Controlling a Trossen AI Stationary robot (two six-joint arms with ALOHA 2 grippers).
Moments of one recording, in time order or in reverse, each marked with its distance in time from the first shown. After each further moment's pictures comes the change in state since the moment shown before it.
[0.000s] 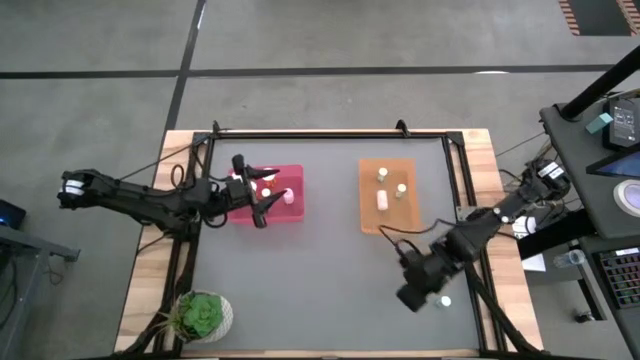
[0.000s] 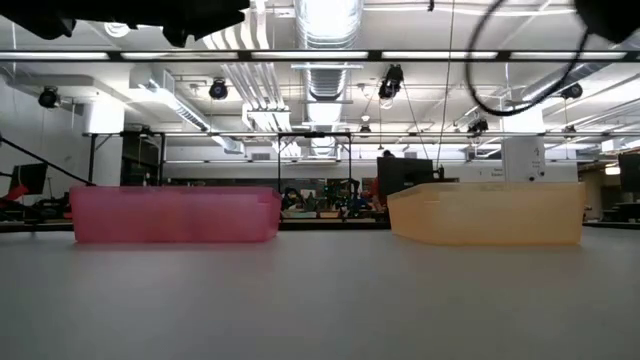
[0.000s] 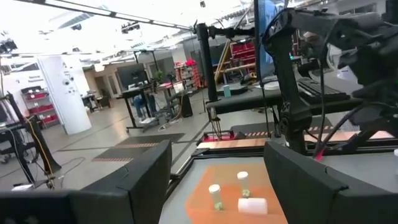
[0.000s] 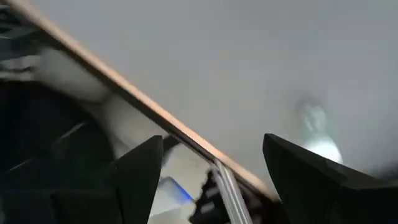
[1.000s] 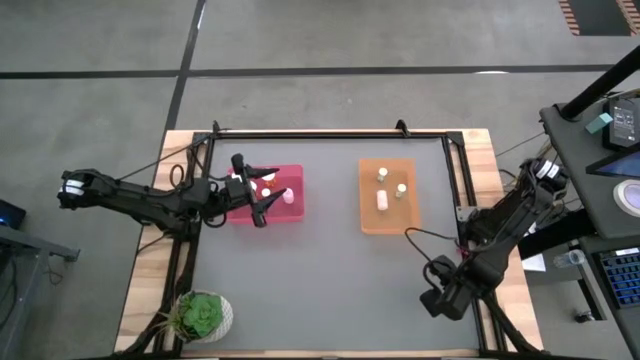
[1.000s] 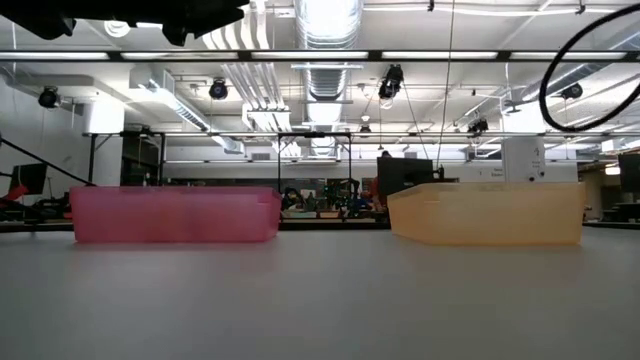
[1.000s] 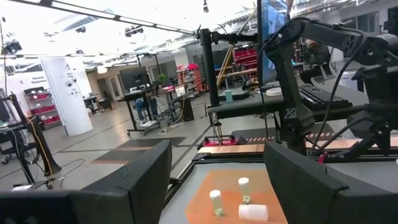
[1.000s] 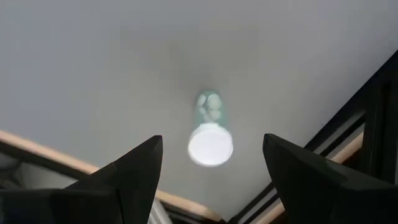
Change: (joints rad) left arm 0.000 -0.001 0.000 0.023 -0.007 -0.007; right arm 0.297 0.011 -0.096 -0.143 0.169 0.406
